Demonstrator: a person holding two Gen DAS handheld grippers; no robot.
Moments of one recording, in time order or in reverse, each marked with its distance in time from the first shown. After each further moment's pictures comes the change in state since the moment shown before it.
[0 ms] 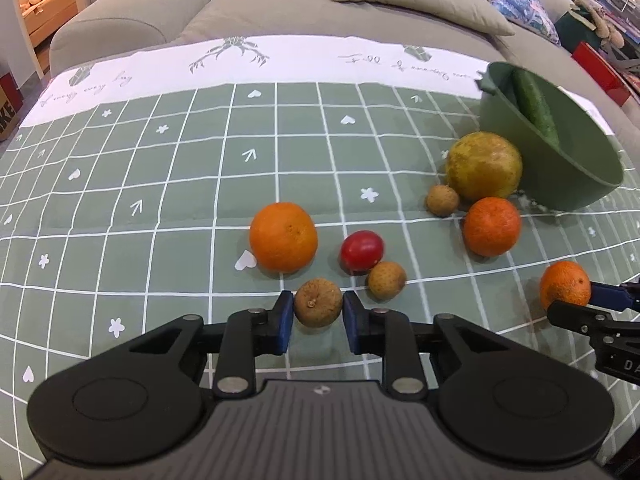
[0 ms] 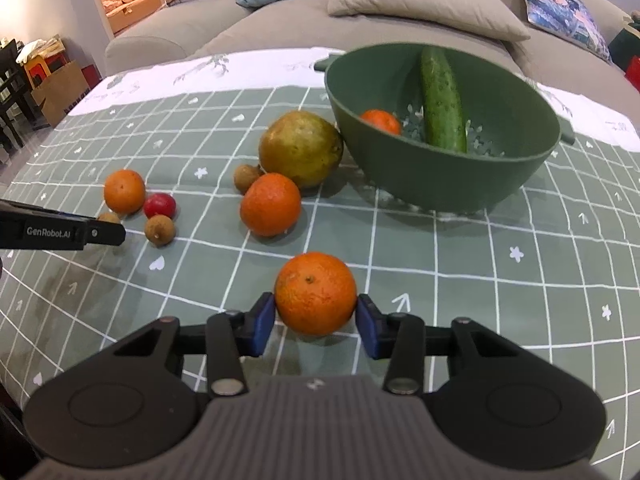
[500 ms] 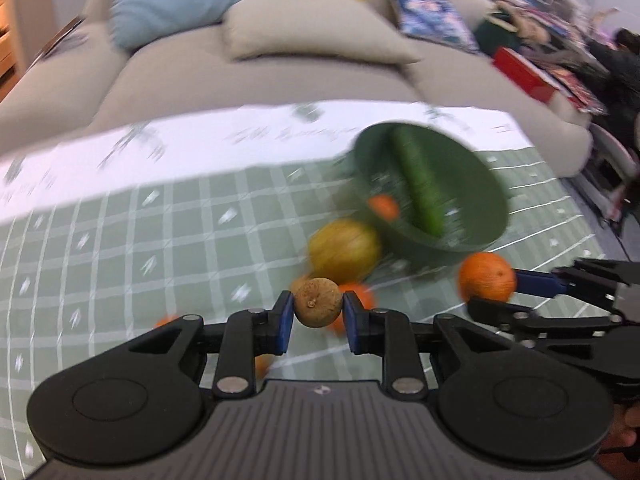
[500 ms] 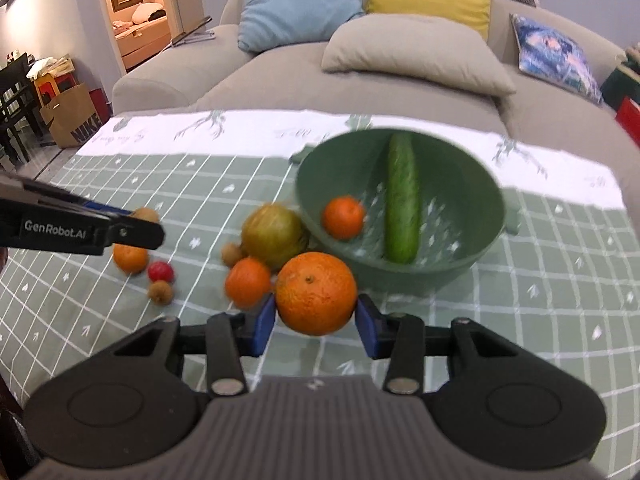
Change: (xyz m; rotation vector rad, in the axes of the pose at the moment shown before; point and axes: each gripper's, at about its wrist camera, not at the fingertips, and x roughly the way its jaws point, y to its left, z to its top) left arm -0.047 -0.083 0.069 0.162 -0.067 -0.164; right arm -0.051 -0.031 0.049 -0.038 -0.094 -0.005
